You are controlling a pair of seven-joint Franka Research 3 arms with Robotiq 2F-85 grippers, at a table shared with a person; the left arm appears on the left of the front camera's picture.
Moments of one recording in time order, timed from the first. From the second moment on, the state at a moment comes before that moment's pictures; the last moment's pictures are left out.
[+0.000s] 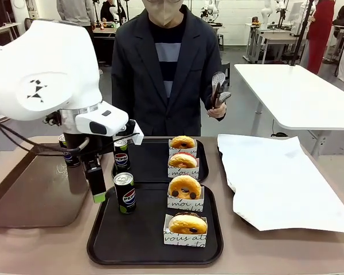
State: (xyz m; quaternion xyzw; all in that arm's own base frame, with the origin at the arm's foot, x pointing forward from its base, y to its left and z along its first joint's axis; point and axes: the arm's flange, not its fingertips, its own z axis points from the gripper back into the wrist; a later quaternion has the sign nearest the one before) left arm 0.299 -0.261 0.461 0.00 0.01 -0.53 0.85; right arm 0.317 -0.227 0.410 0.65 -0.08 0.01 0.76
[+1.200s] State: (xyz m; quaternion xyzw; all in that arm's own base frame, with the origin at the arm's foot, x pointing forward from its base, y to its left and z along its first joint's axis) left arm 0.355 -0.139 0.519 -0.11 -0.09 -0.38 0.92; right arm 0.316 -0.227 0.410 0.65 -0.08 0.01 0.76
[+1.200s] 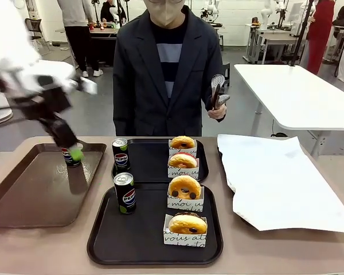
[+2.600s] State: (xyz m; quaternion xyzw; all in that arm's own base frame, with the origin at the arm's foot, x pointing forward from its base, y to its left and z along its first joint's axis) left arm 0.340 0.184 0.389 -0.61 -0.20 -0.08 0.76; right arm 0.316 -0.227 0.410 0.65 -0.08 0.01 0.76
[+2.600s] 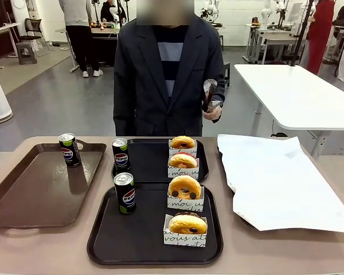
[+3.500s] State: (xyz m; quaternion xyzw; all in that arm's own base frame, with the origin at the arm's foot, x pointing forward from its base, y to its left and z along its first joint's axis) left arm 0.363 0.206 0.405 -0.59 -0.17 -0.06 0.79; right arm 0.316 -0.227 0.410 0.65 -0.08 0.01 0.76
